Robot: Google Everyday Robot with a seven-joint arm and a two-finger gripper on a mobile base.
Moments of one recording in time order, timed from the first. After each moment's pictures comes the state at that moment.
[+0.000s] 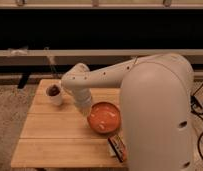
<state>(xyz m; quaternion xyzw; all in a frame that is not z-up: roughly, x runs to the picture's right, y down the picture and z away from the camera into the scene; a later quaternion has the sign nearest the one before) -0.078 0.136 0.769 -0.24 0.29 0.64 0.67</state>
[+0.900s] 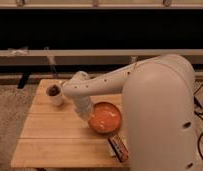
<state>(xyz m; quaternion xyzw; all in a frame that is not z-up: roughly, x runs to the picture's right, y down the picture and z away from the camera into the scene) -0.078 0.163 0.783 -0.24 0.27 0.64 0.68</state>
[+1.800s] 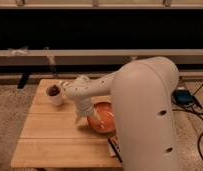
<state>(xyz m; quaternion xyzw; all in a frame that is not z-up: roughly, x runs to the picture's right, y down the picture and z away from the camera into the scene) -0.073 0.191 0.822 -0.27 0.30 0.62 0.67</state>
